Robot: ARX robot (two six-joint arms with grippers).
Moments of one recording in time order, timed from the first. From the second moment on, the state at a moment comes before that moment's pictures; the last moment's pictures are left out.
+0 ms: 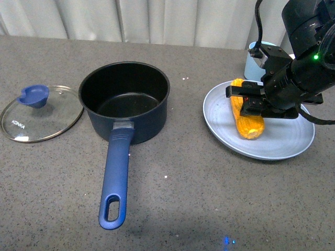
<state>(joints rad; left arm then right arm) 0.00 0.00 0.02 0.00 0.00 0.00 0.20 2.21 1.27 -0.13 -0.11 0.17</state>
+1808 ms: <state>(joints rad) 0.00 0.00 0.02 0.00 0.00 0.00 0.48 2.25 1.55 -0.16 -0.43 0.43</state>
